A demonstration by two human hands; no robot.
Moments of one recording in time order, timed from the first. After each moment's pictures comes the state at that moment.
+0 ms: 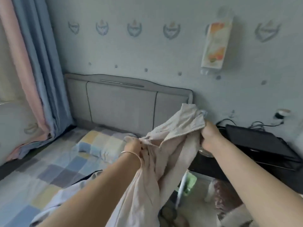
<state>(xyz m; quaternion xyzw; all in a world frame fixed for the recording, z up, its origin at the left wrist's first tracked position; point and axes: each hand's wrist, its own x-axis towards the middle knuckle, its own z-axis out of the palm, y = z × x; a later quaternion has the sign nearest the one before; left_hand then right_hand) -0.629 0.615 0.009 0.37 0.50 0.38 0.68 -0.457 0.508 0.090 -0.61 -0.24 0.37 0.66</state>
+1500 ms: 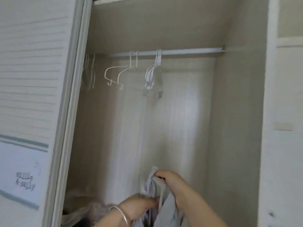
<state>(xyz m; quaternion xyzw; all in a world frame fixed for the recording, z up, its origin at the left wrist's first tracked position) 0.087 -0.061 0.155 0.75 -0.25 -0.15 0.59 0.039 -0.175 0.205 -0.70 0.16 -0.10 0.69</state>
